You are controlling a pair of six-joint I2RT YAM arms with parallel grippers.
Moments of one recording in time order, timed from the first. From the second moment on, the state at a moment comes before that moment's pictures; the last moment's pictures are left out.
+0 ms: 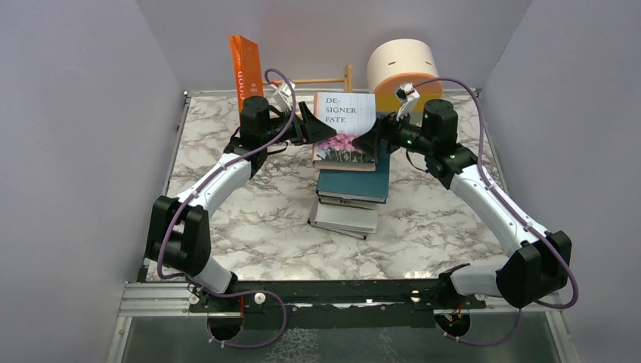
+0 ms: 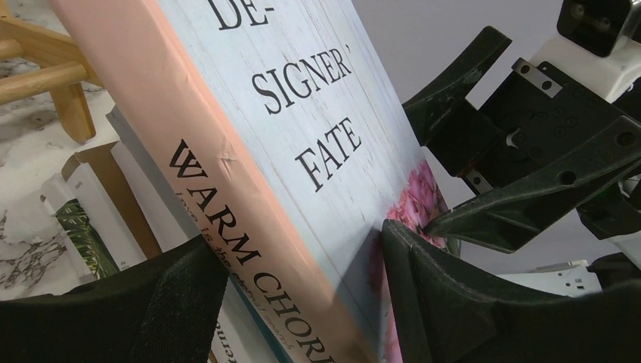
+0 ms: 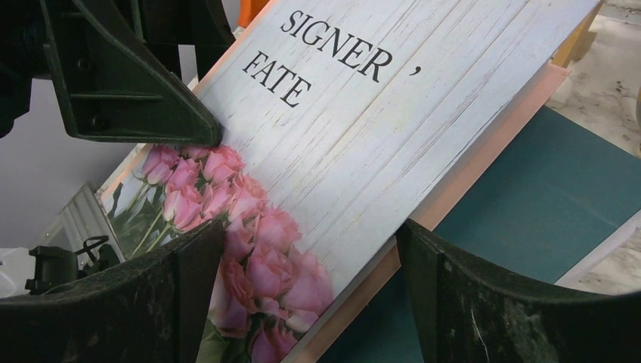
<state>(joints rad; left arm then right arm) -0.35 1.54 1.13 0.25 0.74 -0.76 0.38 1.31 1.13 -0.10 -0.51 0.26</state>
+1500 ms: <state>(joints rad) -0.14 1.58 1.43 0.23 0.78 -0.82 0.46 1.13 1.21 -0.11 -0.23 0.23</state>
